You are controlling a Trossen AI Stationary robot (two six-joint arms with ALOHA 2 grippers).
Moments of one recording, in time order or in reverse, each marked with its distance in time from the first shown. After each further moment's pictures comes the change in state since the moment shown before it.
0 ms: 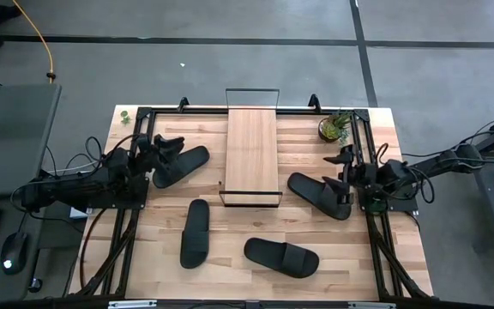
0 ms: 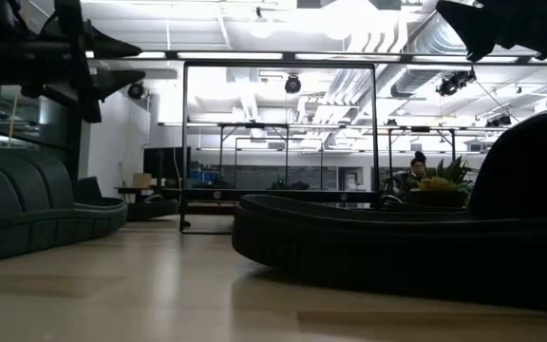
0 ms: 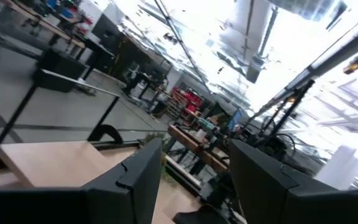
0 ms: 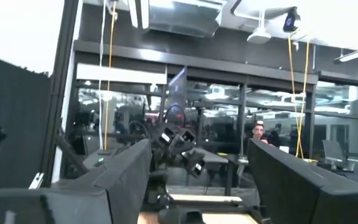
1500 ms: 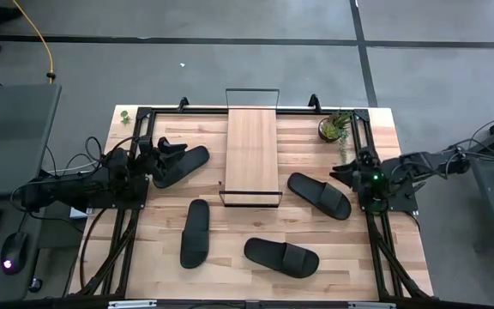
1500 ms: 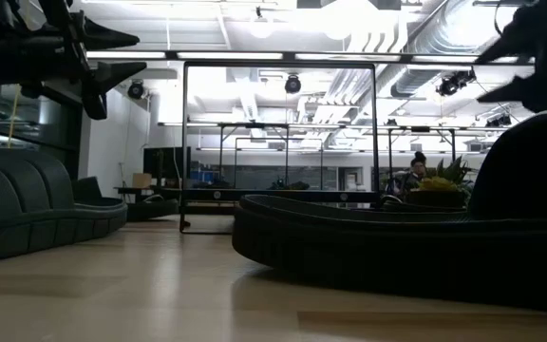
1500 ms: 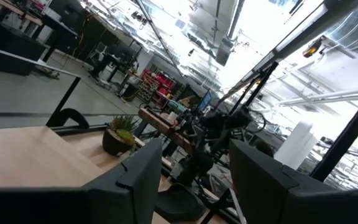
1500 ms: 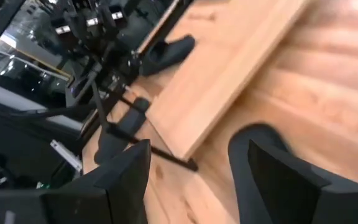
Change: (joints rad) left arm 0.000 0.000 -0.001 0.009 0.154 -0.022; right arm 0.095 -0.345 0.398 -1.643 0.206 1.295
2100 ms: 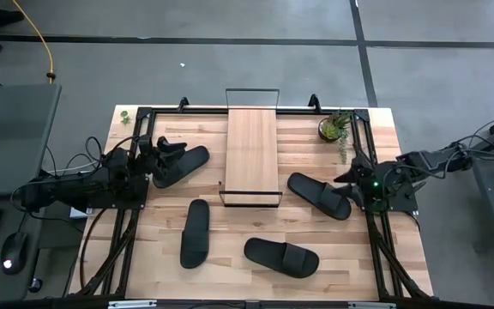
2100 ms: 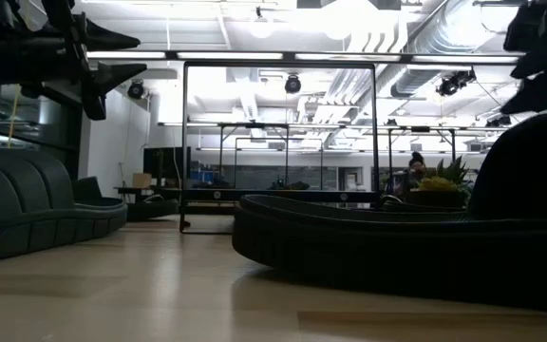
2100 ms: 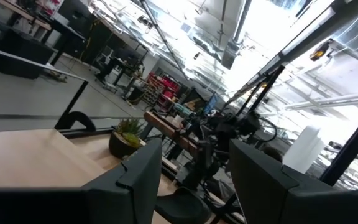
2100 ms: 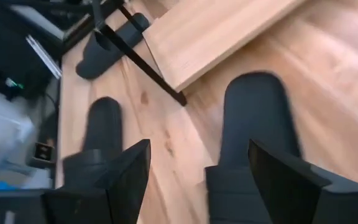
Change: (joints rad) left arm 0.000 0.000 0.000 -0.002 -0.030 0.010; right arm -0.012 0.107 0.067 -0.136 -0.224 -0.251
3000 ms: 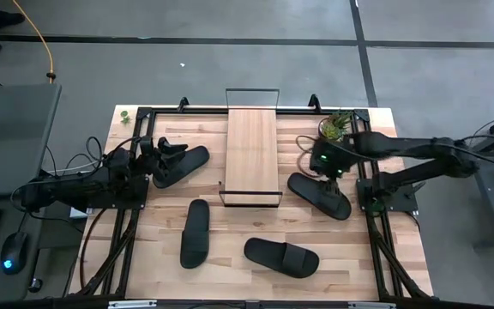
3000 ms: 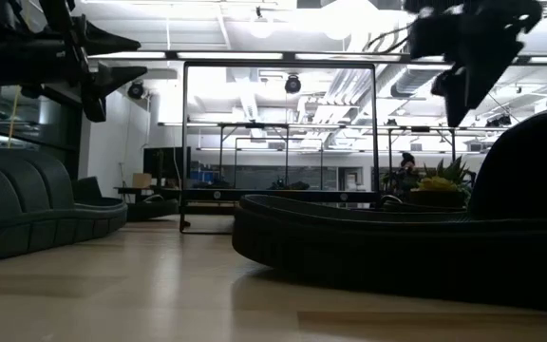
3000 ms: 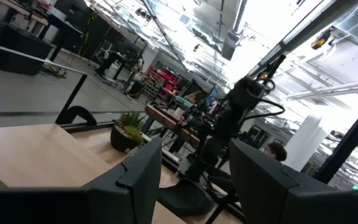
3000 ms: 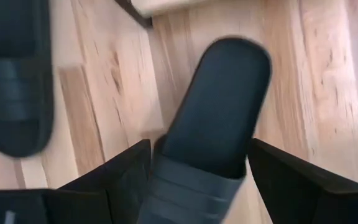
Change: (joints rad) left arm 0.000 0.000 0.000 -0.026 0.028 0.016; right arm -0.465 0.909 0.508 -0.270 -0.425 -0.734
